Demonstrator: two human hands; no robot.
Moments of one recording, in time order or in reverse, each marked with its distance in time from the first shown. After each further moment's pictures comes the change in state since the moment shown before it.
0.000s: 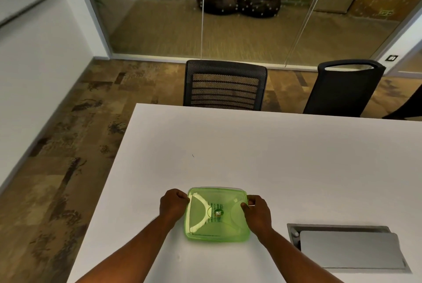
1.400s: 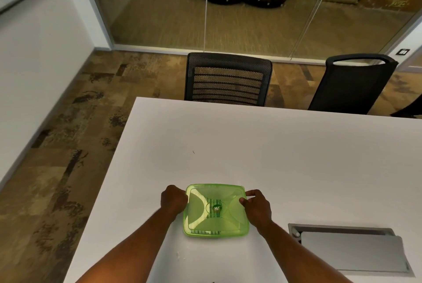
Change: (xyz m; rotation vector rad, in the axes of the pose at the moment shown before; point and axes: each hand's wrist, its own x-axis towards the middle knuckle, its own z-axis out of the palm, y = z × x) left_hand 0.025 0.001 0.010 0.111 0.004 -0.083; right_hand 0.021 -0.006 -0.002 0.055 -0.087 0.118
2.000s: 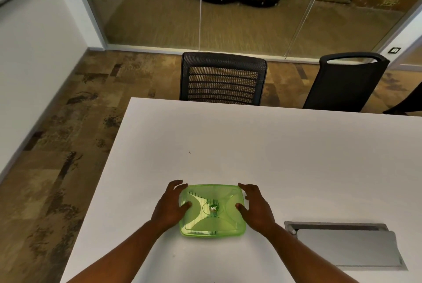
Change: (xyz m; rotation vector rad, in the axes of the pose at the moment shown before) left_hand -0.017 -0.019 -0.012 0.314 -0.102 0.604; right_hand -0.009 0.009 -0.021 -0.319 -0.103 -0.470
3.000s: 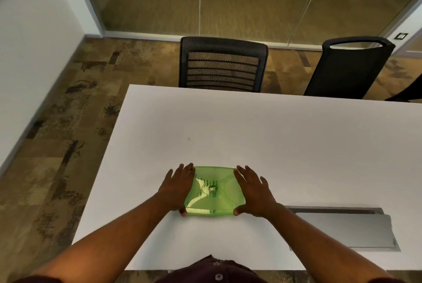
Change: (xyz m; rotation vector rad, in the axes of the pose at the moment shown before) left_hand 0.005 0.034 -0.006 0.826 -0.343 0.179; right_hand -0.001 -0.016 -0.025 -0.541 -0.330 -0.168
